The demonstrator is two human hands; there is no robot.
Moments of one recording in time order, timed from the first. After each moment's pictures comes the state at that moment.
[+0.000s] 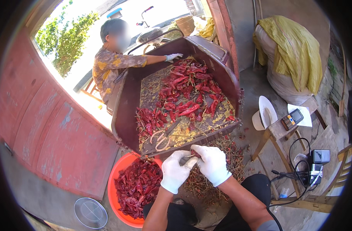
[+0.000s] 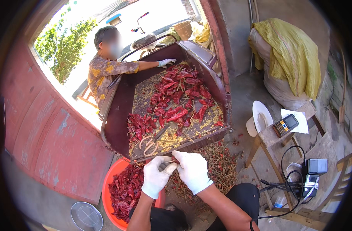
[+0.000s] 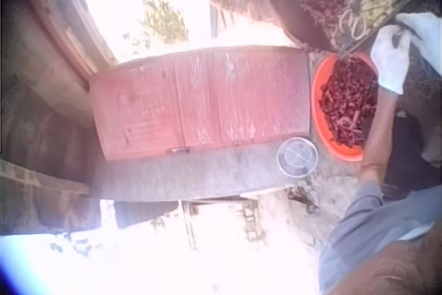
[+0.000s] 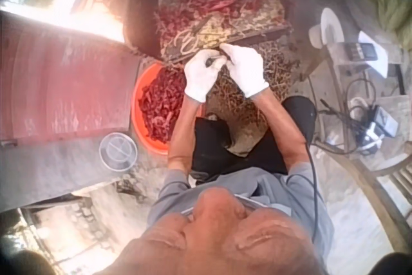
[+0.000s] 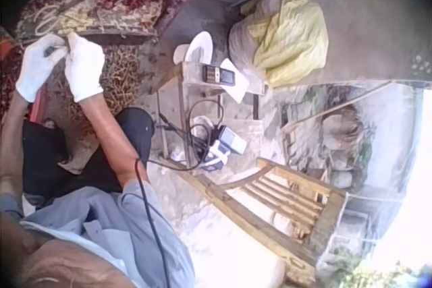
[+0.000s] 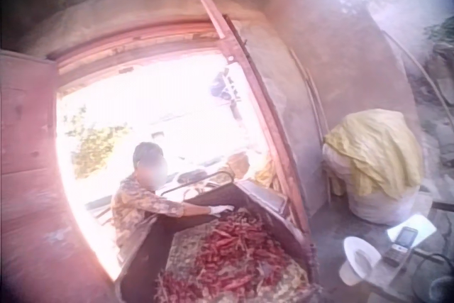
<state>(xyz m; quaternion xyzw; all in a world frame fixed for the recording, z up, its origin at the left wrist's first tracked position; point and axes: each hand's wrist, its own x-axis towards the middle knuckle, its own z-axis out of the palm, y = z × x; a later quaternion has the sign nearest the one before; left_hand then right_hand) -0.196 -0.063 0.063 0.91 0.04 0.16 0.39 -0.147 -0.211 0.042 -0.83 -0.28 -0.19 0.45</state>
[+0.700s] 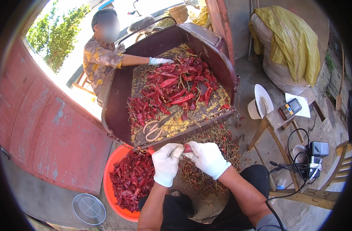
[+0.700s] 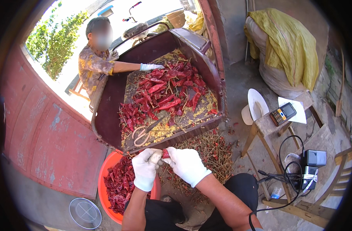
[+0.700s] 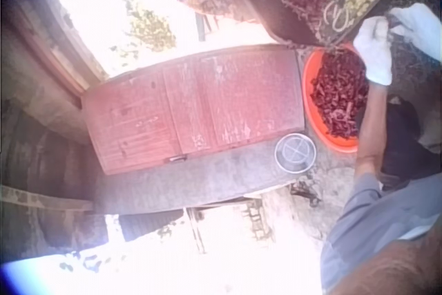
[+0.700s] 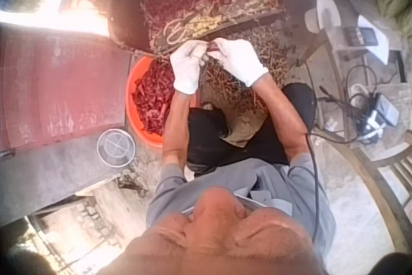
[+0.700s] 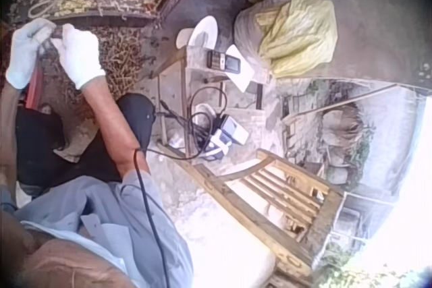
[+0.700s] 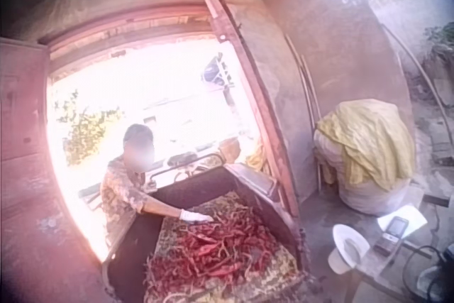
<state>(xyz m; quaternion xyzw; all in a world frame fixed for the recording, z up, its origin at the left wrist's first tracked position) -0.200 -0.060 0.057 0.82 0.06 0.17 0.55 -0.148 -0.216 0.034 -0.84 -0.33 -0.07 0.43</state>
